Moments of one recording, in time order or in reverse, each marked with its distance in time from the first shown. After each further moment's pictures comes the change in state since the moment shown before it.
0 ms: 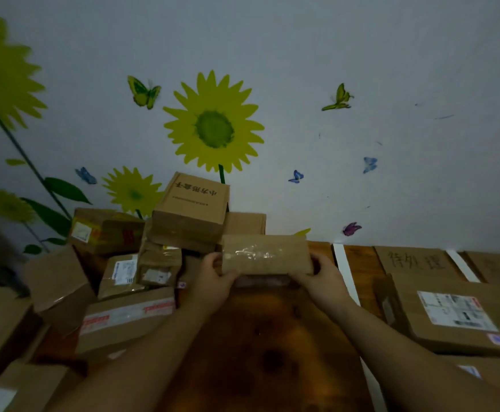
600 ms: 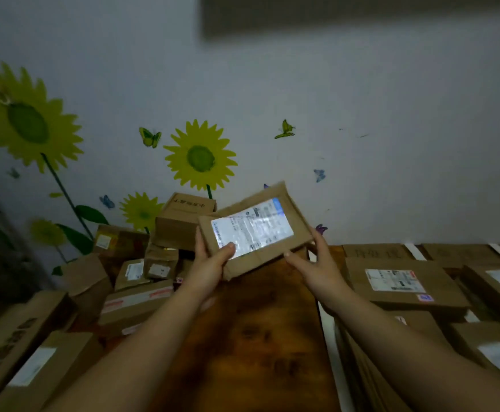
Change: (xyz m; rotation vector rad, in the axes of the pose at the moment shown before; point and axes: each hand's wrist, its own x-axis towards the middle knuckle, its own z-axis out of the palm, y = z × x) left_hand -0.154 0.077 0.034 -0.525 -0.054 0.115; right_hand -0.144 -0.036 -0.096 0.367 -0.030 -0.227
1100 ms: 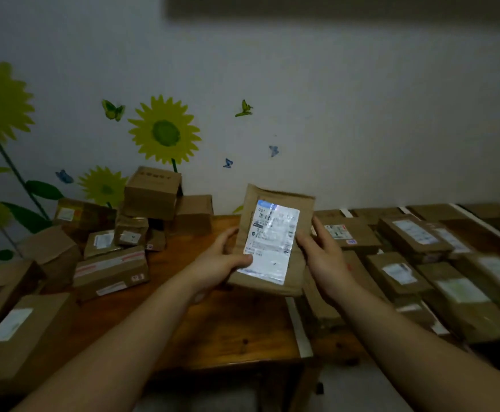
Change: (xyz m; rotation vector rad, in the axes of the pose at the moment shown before) left_hand -0.136 0.007 0.016 0.407 -0.431 -0.199; right_hand -0.155 -0.035 -0.024 0.098 0.207 0.027
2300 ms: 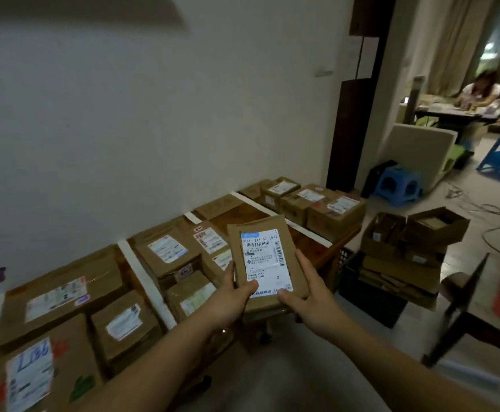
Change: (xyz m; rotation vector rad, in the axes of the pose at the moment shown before) left_hand 0.115 0.041 0.630 0.254 -0.510 0.024; right_hand -0.107 0.021 -0.590 -0.430 0.370 0.056
